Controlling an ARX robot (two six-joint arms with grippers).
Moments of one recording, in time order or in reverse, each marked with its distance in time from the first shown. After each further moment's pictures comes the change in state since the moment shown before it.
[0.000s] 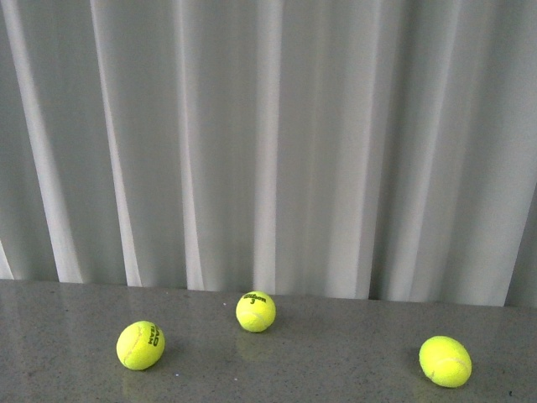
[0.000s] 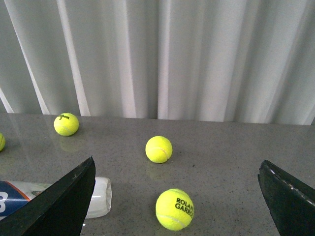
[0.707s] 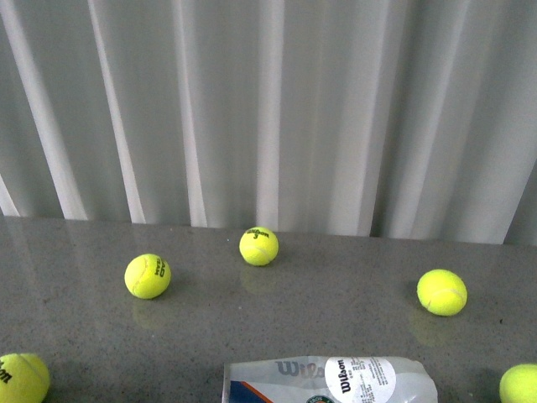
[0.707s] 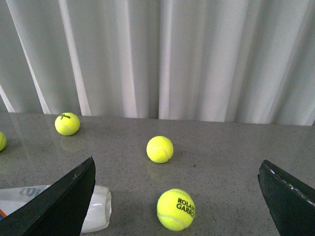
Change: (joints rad) left arm 0.179 1.114 0.261 0.359 0.366 -0.317; right arm 0.000 -0.001 0.000 -0.001 -0.001 0.000
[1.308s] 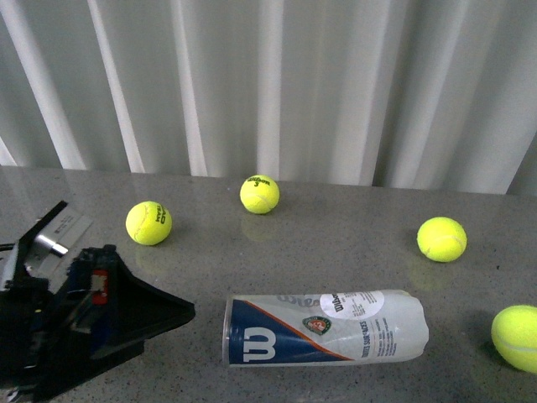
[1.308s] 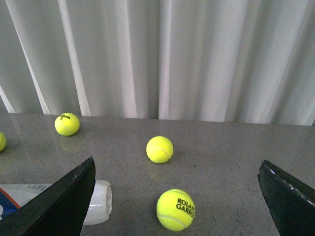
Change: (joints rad) left arm -0.265 0.703 0.270 0.187 0.386 -0.130; right arm 0.000 0.000 0.000 0.000 0.001 0.000
